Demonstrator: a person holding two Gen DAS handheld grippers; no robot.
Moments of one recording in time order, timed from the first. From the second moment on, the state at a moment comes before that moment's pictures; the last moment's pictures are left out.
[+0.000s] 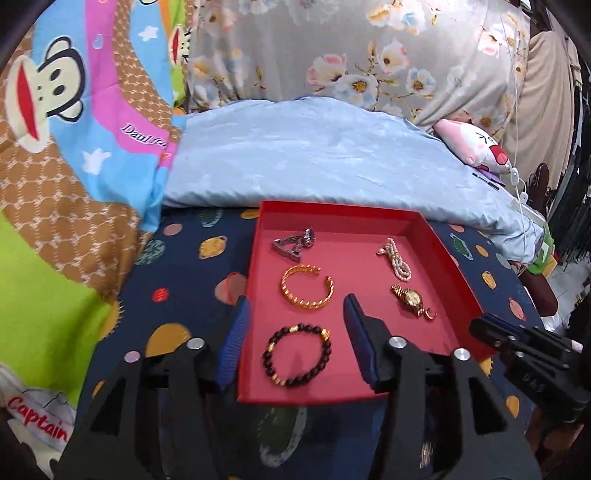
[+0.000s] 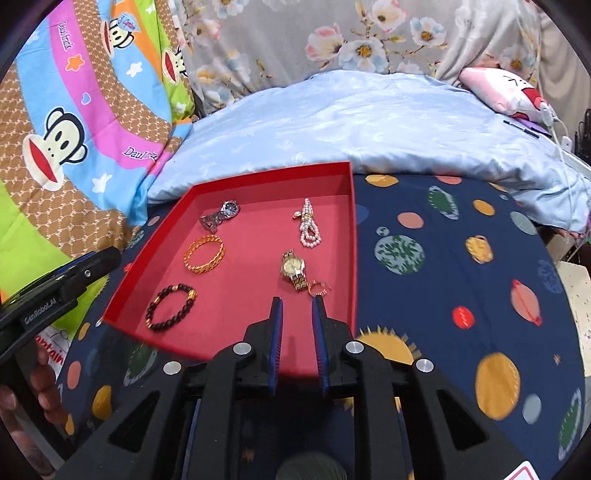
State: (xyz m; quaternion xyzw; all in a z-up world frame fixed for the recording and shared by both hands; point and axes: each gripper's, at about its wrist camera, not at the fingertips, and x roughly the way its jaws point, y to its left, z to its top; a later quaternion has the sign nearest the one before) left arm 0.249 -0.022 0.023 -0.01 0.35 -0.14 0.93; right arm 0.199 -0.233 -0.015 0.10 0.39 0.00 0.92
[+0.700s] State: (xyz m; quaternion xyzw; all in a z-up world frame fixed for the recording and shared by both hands) left arm 0.139 0.024 -0.032 -0.04 0.43 -0.13 0.89; right arm 0.067 -0.211 -0.027 0.12 0.41 -0.01 0.90
